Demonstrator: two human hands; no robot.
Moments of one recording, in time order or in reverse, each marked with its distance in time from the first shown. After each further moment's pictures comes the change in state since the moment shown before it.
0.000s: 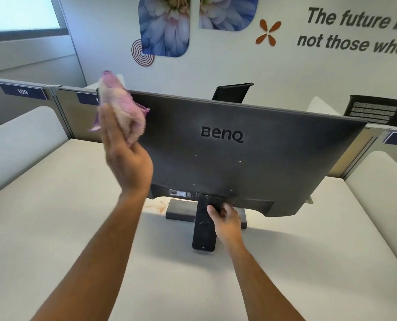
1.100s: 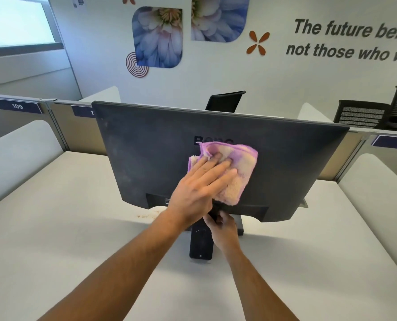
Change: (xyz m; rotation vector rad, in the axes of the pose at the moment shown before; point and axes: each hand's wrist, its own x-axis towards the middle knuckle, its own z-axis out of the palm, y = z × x) left_hand -0.077 0.039 0.037 0.012 -0.754 0.842; right_hand -0.003 -0.010 -0.002 0.004 -0.001 -0.028
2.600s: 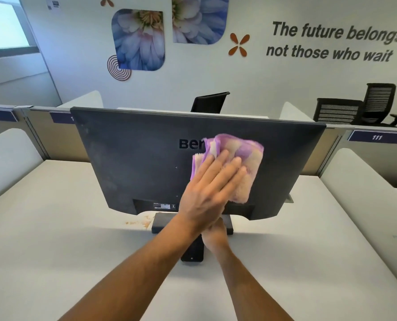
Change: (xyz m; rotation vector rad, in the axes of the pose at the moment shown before) left_hand 0.026 0.038 0.013 0.113 0.117 0.083; right_hand -0.005 -0.006 0.000 -0.201 0.055 -0.078
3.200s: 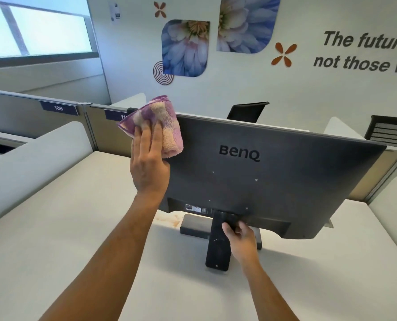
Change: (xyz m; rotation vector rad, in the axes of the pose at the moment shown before) left_hand -0.049 -0.141 -0.061 0.259 0.169 -0.807; right_hand 0.010 0.017 0.006 0.139 -0.071 0.121
